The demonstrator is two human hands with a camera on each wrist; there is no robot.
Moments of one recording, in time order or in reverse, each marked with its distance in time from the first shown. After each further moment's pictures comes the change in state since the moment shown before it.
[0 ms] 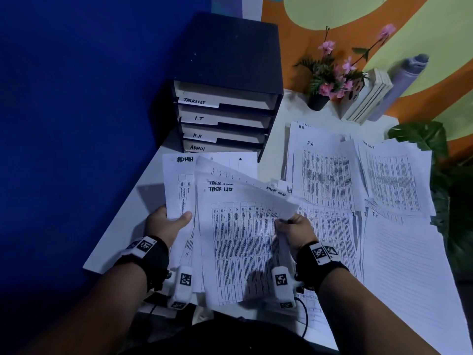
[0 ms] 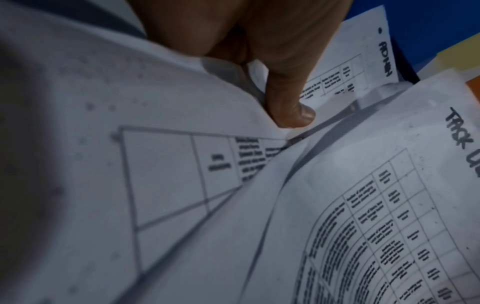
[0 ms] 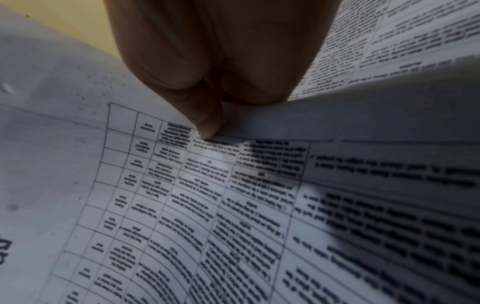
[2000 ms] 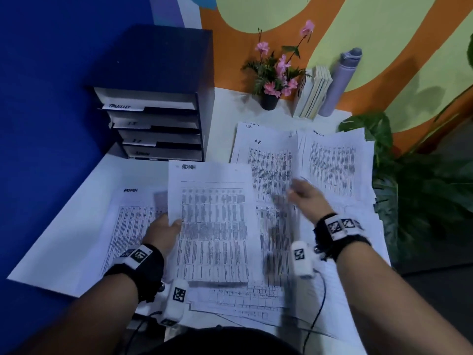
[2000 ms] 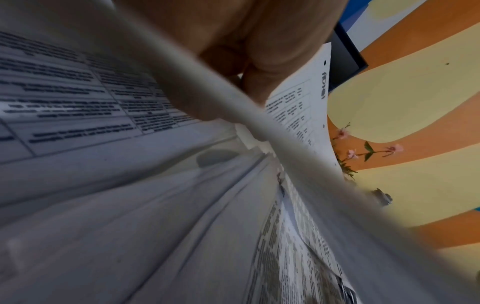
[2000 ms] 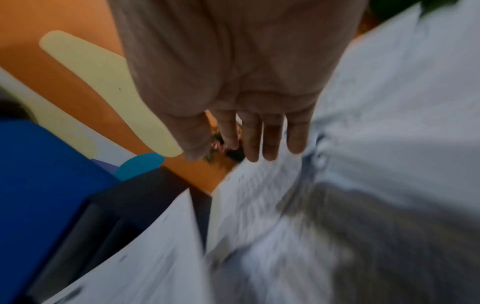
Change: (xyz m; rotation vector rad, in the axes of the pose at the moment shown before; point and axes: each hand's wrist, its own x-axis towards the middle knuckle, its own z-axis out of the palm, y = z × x) left_hand -0.070 0.022 0.142 0.267 -0.140 -0.022; right_hand 0.014 -0.093 -0.194 -0.532 -0.035 -0.232
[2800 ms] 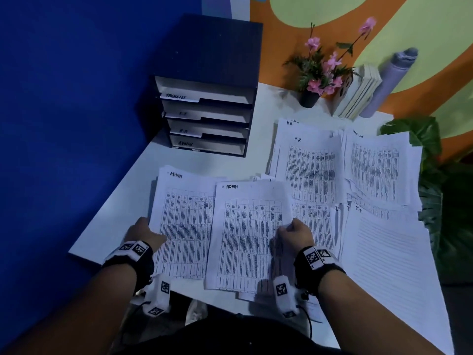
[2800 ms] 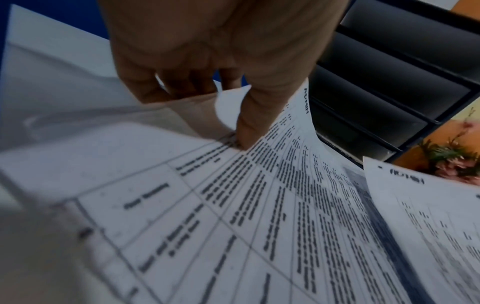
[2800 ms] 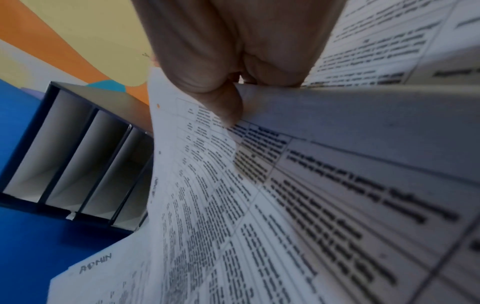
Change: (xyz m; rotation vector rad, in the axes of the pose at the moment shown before) left_hand 0.051 -0.107 -0.122 0.415 0.101 -0.213; right_hand -0.025 0.020 0.160 -0.171 0.091 0.249
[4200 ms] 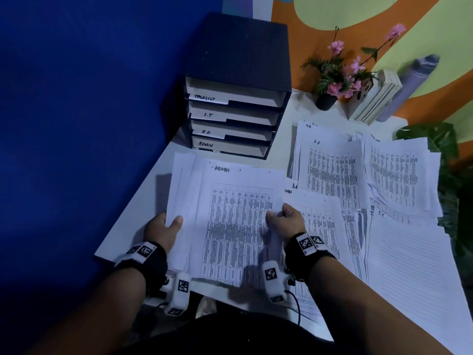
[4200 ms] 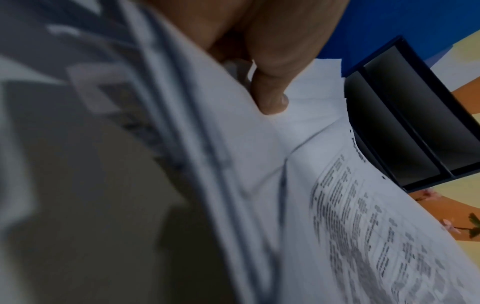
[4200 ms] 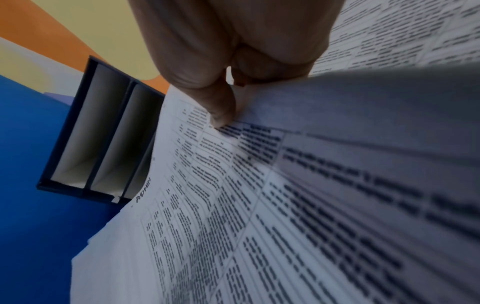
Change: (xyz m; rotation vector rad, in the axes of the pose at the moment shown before) left_hand -0.002 -0.006 -0.029 -0.548 0.040 0.165; right_hand -0.007 -0.069 0.070 0.330 -0.049 -0.099
